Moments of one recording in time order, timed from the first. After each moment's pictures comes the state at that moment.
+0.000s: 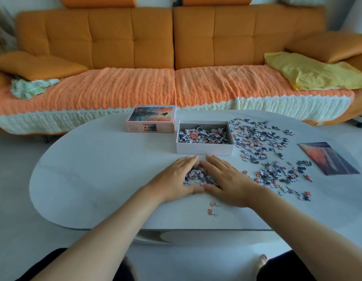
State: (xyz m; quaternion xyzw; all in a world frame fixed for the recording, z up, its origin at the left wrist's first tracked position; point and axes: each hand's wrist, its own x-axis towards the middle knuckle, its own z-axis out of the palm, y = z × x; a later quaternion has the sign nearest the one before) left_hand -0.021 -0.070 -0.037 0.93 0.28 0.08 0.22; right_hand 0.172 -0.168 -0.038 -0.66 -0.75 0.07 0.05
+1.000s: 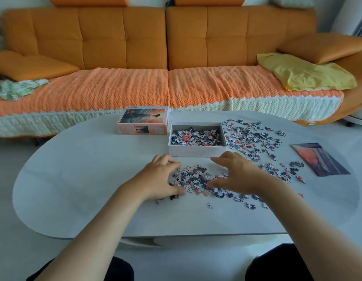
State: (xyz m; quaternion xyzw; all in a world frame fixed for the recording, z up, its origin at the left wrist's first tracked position) left_hand -0.031 -0.052 -0.015 0.92 0.35 -0.01 0.17; right_hand 0.205 -0.169 0.004 -0.73 -0.66 0.15 0.06
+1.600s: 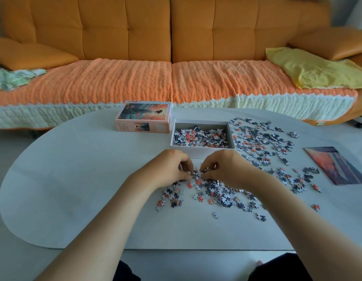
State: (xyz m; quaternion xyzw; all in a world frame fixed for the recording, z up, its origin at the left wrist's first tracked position) left_hand 0.002 -0.031 -0.004 0.90 0.34 0.07 0.27; right_hand 0.183 -0.120 0.006 -0.71 -0.65 0.21 0.15
